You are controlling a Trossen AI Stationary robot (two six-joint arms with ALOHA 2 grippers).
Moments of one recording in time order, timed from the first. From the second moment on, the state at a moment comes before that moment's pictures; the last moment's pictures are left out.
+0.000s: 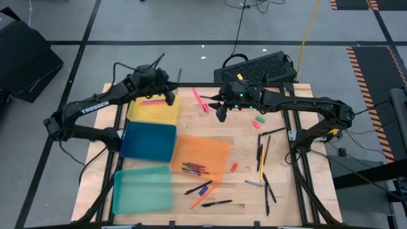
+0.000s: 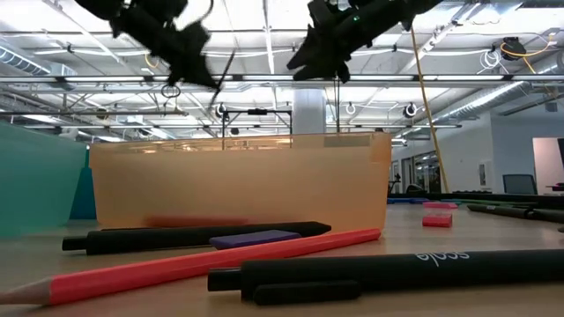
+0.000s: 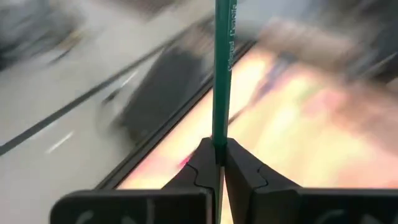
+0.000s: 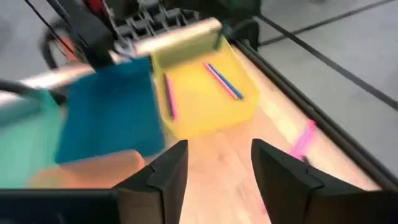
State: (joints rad) left arm 0.64 1.19 0.94 -0.30 0.06 0.00; right arm -0.30 1.47 1.13 -0.14 -0.02 0.17
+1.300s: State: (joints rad) left arm 0.66 1.45 0.94 -0.84 -0.43 0.36; right arm -0.27 2.12 1.68 -0.58 0.23 0.45
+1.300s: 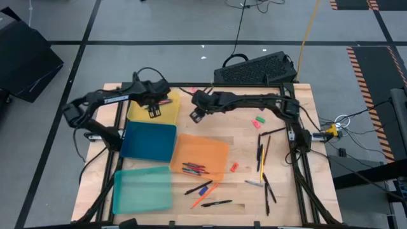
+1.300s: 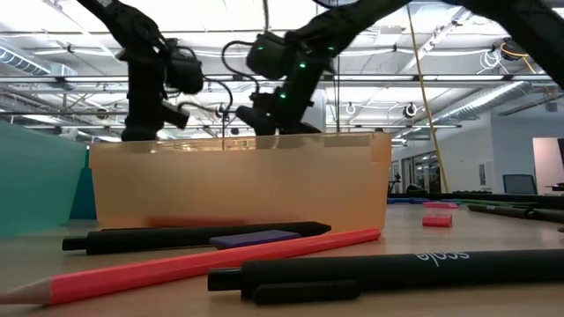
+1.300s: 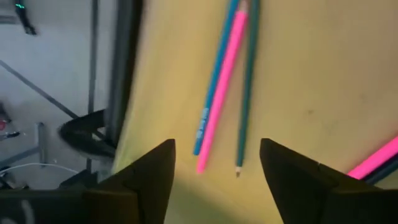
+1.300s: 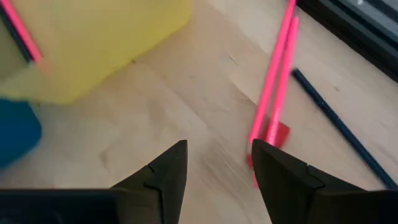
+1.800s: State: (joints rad) left arm 0.74 1.35 0.94 -0.81 -0.36 0.30; right arm -0.29 2.23 1.81 -0.75 0.34 0.61
